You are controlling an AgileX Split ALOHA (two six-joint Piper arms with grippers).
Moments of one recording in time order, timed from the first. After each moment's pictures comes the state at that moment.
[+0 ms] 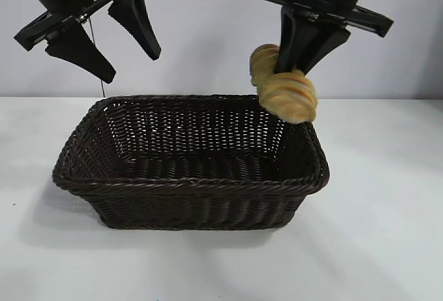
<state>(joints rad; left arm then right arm) -0.32 1.81 -1.47 -0.53 0.98 0.05 0.47 1.94 -1.66 0.25 1.12 0.06</state>
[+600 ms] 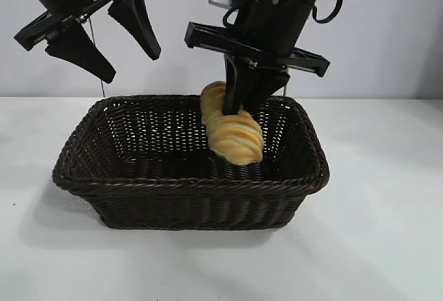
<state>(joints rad) -0.32 1.81 -1.47 -0.53 0.98 0.05 0.47 2.02 -1.66 0.27 1.07 0.06</state>
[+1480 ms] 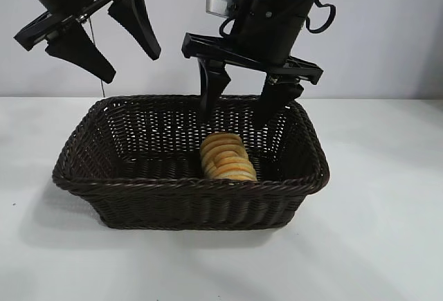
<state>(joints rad) -0.32 1.81 -1.47 -0.53 0.98 0.05 0.43 2.02 -1.72 0.27 1.12 0.06</state>
